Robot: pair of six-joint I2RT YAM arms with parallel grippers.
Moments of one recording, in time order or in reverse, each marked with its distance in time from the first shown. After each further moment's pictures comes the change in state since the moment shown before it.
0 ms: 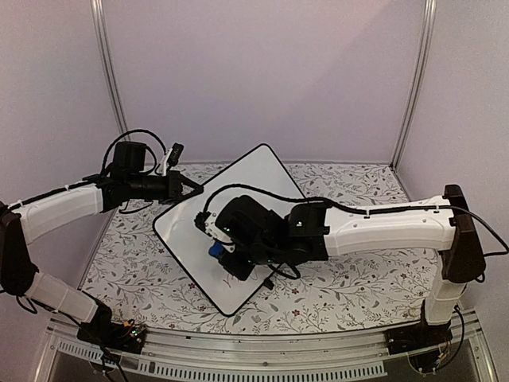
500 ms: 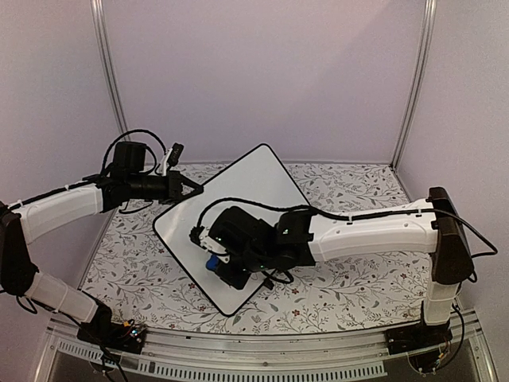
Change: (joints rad) left arm 0.000 0.000 0.000 0.000 0.000 0.000; right arm 0.001 0.089 0.033 -0.005 -0.081 -0.018
